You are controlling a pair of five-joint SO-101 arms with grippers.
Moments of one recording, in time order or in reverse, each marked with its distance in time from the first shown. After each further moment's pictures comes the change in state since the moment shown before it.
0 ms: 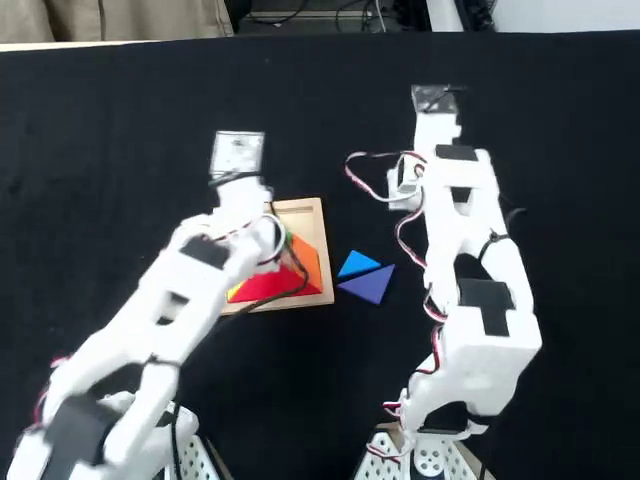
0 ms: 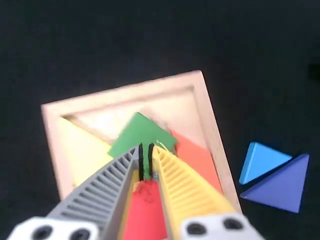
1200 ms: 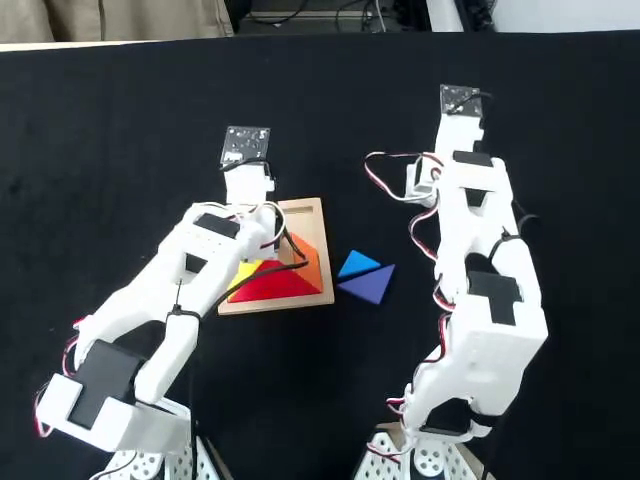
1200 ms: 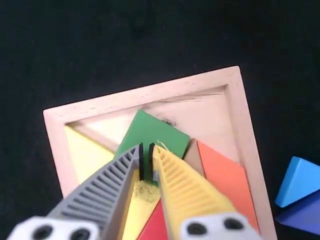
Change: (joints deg) left arm -2.8 16.4 -9.2 -0.4 -2.2; right arm 4.1 3.6 0.0 -5.3 -2.3
